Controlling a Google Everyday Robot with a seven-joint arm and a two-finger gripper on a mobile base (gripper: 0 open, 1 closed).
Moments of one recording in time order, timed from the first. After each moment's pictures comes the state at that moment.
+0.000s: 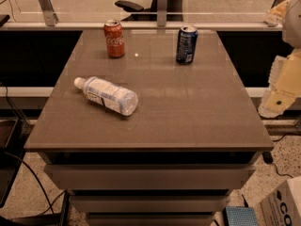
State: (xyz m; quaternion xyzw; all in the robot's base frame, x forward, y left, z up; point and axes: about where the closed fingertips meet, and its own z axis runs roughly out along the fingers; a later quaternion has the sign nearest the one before) arm 0.435 -0.205 1.010 -0.60 0.77 -0.07 0.21
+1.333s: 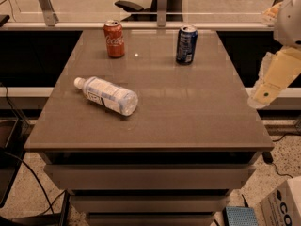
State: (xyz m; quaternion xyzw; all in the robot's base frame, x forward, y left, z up) arm 0.465 -0.210 0.998 -0.58 0.78 -0.06 0.23
